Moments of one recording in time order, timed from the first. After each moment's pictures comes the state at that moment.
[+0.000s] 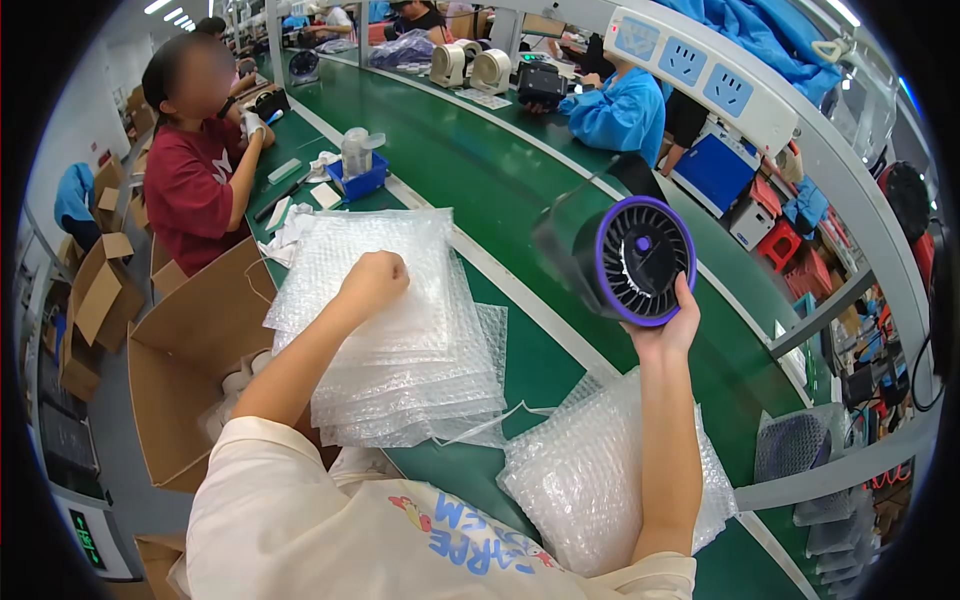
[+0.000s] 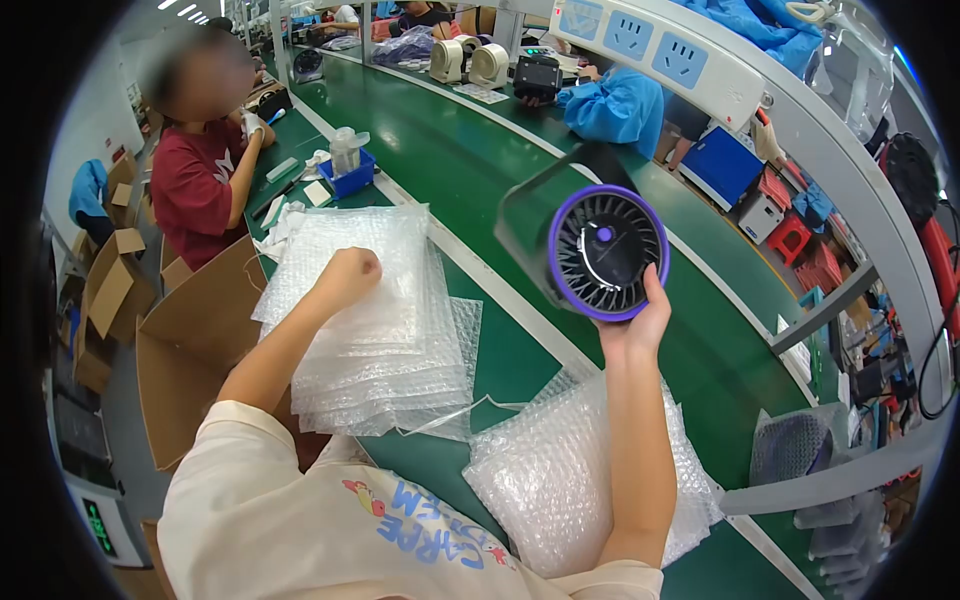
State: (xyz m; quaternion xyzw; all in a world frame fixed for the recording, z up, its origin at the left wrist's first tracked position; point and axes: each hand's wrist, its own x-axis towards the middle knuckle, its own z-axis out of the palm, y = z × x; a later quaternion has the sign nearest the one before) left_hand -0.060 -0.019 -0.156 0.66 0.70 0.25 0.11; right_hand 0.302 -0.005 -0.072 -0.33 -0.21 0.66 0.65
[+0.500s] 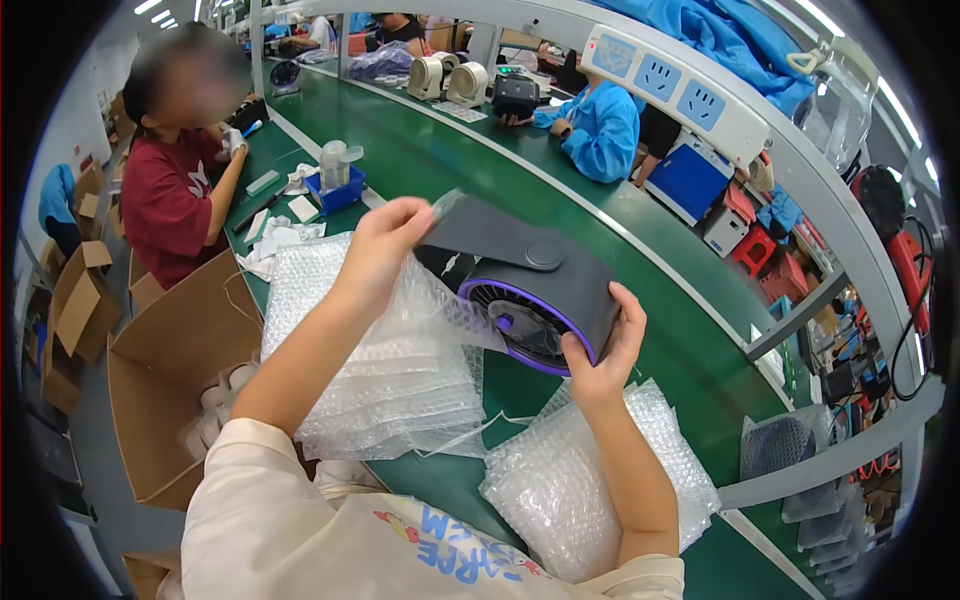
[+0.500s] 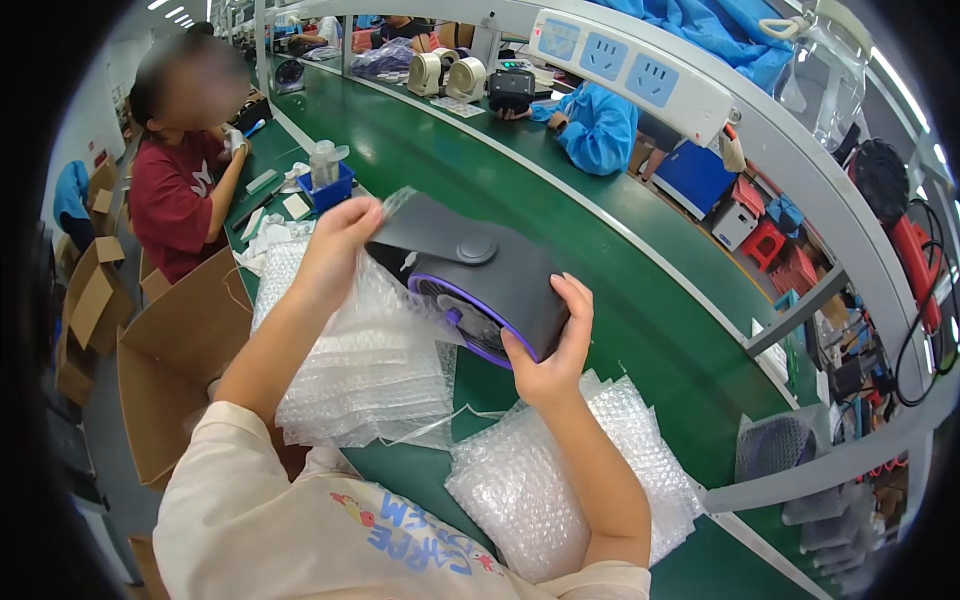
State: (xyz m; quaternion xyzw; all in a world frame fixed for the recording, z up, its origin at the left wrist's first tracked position) left_hand 0.010 -0.035 -0.056 0.48 0.38 0.67 0.42; right_hand 0.266 -0.043 -0.098 -0.24 -0.73 0.15 0.62
